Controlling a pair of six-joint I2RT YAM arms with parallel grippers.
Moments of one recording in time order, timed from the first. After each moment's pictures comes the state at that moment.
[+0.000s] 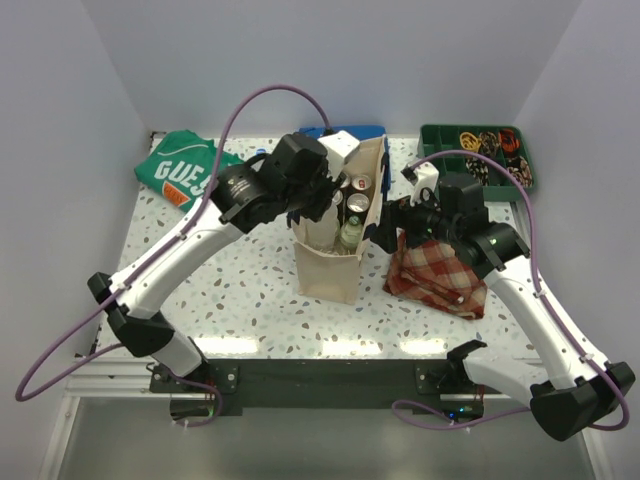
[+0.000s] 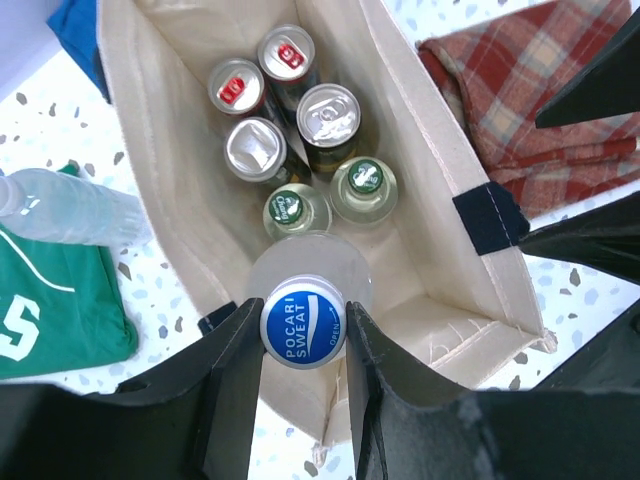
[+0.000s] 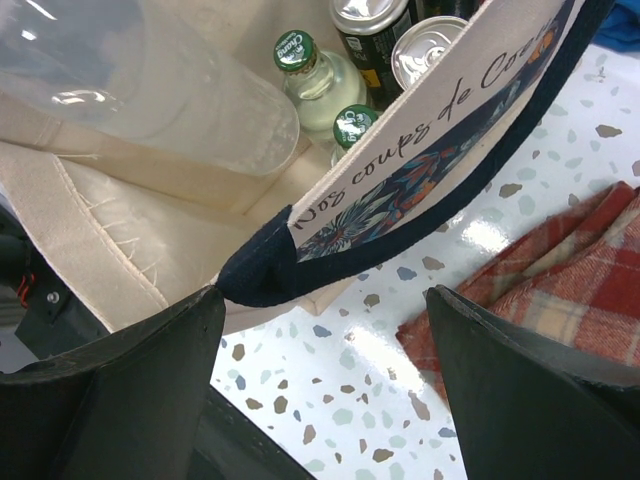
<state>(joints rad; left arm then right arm) -0.89 1.59 1.93 -1.01 -0.20 -0.07 0.43 1.06 1.14 -0.68 -0.28 0.16</state>
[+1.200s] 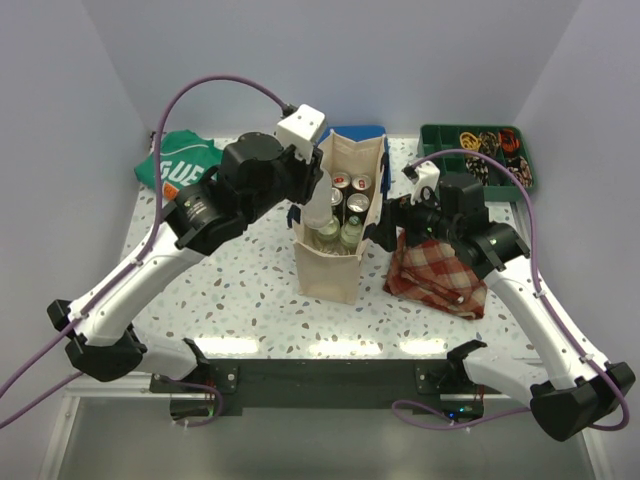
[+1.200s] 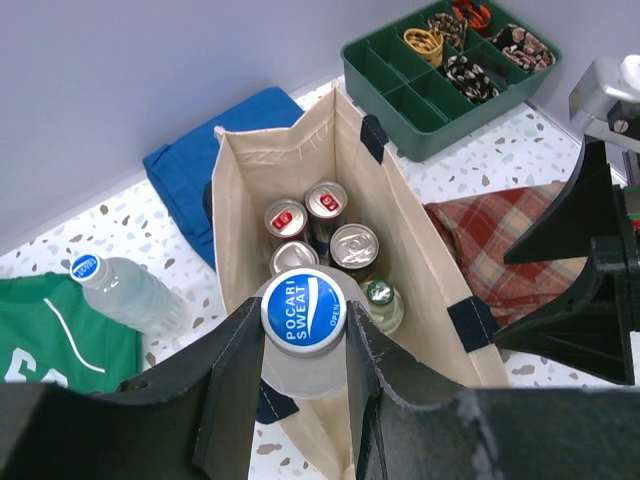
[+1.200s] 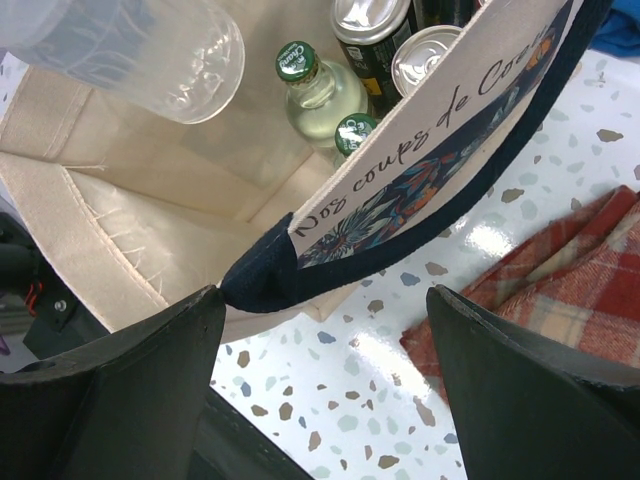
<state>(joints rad) -0.89 1.37 1.77 -0.68 -0.31 -0.06 0.43 1.06 1.14 -0.66 -0.28 0.18</state>
